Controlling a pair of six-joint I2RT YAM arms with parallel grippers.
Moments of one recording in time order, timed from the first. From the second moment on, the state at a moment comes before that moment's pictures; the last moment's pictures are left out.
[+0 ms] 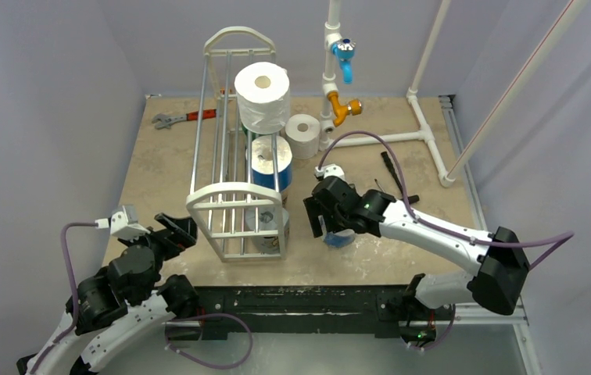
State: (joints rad) left arm -0.89 0.08 0.71 -1.02 -0.80 -0.92; right arm 0.94 1.32 1.00 -0.71 0.32 0.51
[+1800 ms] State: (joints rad) left arm -0.89 0.05 0.71 -1.04 -0.81 -0.93; right arm 0.64 0.93 0.97 -0.68 0.18 0.66
